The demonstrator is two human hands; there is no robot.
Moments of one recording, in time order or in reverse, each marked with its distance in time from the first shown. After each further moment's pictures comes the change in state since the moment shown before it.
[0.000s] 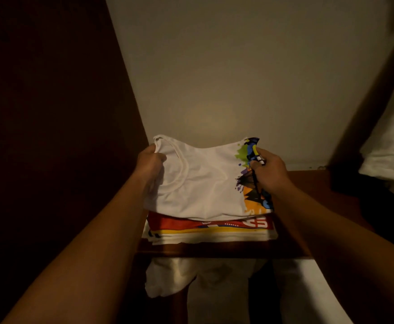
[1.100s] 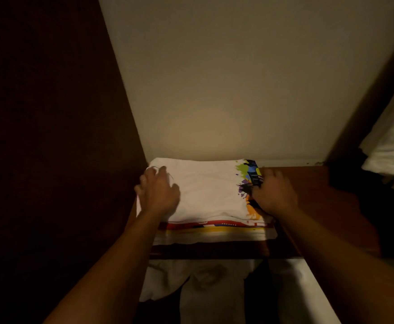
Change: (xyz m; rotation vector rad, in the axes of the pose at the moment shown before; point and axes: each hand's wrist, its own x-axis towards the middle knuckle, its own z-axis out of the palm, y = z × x) left_hand -0.005 -0.101 0.026 1.118 0.121 0.274; right_hand -0.026 0.042 0.012 -0.776 -0.071 0.146
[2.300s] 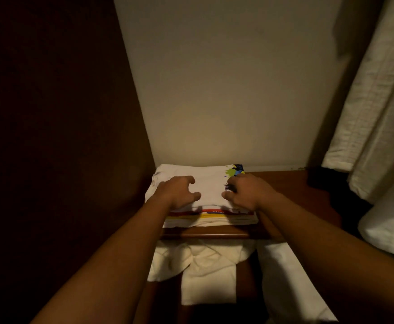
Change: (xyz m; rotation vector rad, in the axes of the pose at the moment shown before) left_hand -0.078 0.036 -0.085 0.067 -0.313 0.360; right_hand -0.086 -0.011 -0.066 -0.200 -0.101 -0.565
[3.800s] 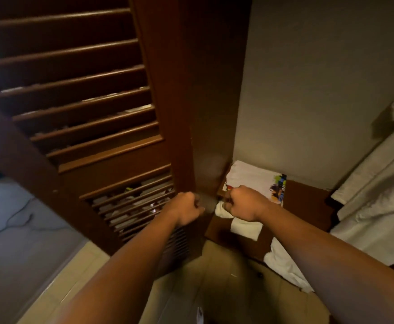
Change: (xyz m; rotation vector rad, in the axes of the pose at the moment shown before) left_hand -0.501 0.068 -0.411 -0.353 -0.178 -0.431; right_hand -0.314 -0.307 -0.435 0.111 -0.396 -0.368
